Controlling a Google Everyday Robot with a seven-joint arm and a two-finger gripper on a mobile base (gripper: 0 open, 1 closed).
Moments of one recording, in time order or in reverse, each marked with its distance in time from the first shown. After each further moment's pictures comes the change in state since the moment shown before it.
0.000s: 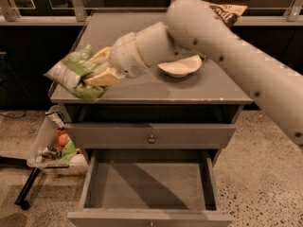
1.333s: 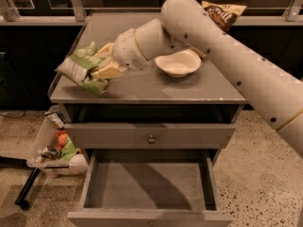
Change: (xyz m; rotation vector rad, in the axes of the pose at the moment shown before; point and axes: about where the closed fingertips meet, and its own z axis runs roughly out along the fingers) arm 0.030 -0.043 0.010 0.003 0.039 -0.016
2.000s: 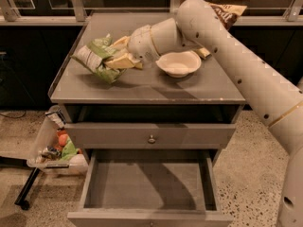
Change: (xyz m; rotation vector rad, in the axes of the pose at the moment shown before) arm 0.033 -0.048 -0.021 0.073 -0.056 0.043
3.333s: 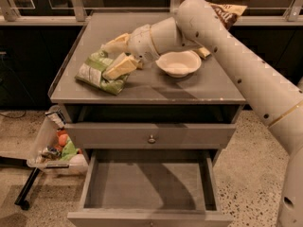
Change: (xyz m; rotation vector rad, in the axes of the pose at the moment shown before) arm -0.001 -0.001 0.000 0.002 -0.001 0.000
